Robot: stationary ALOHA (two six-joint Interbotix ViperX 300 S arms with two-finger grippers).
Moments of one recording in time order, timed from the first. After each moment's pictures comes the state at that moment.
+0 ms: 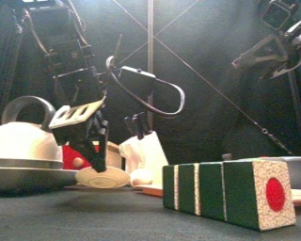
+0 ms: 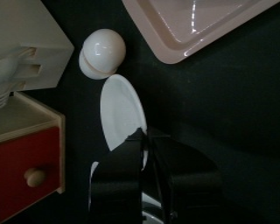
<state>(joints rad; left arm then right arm) -0.33 0.25 0.49 0.89 0.94 -0.86 0.00 -0.79 1.19 0.01 -0.23 0.01</state>
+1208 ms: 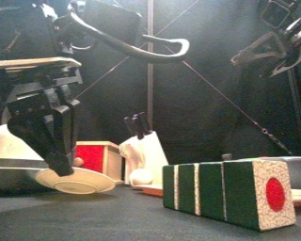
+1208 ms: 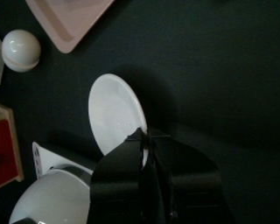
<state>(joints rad) -0.59 0.32 0.36 0.69 1.03 -0.85 0.00 -0.80 1.18 0.01 -0.23 0.02</state>
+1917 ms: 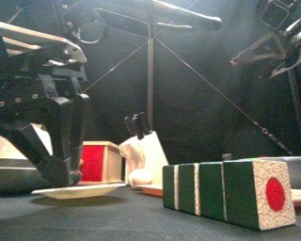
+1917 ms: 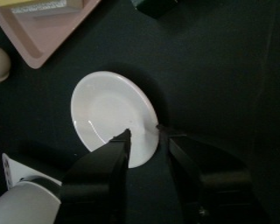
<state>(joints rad) -0.60 0.35 0.29 0.61 1.01 -0.85 0.00 -0.79 1.18 0.01 -0.23 0.02</state>
